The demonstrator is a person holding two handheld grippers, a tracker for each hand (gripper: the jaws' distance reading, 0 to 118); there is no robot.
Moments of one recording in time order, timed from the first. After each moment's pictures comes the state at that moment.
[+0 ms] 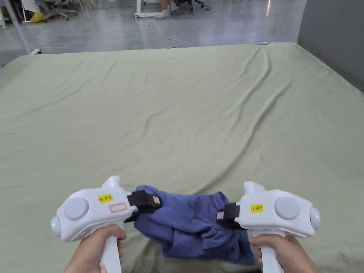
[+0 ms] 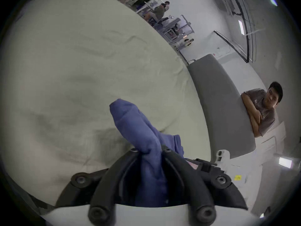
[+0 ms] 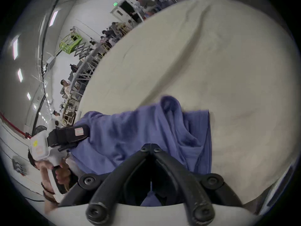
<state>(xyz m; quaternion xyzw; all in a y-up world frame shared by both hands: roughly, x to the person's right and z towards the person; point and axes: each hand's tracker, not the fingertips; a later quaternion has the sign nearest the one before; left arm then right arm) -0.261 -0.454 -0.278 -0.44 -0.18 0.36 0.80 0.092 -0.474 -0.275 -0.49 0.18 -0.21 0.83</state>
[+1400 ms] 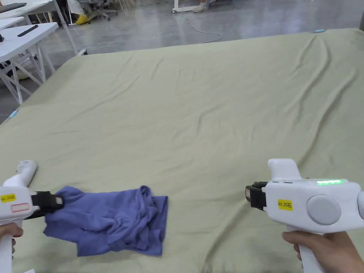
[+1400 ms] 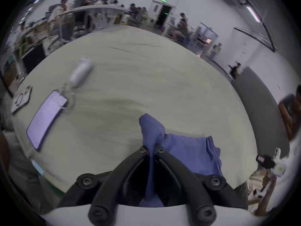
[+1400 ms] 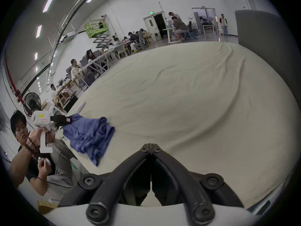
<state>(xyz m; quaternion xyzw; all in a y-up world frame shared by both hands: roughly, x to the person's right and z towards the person) -0.609 -0.422 -0.245 -0.42 0.05 0.22 0.88 -0.019 -0.414 -0.280 -0.41 0.22 -0.07 0.88</state>
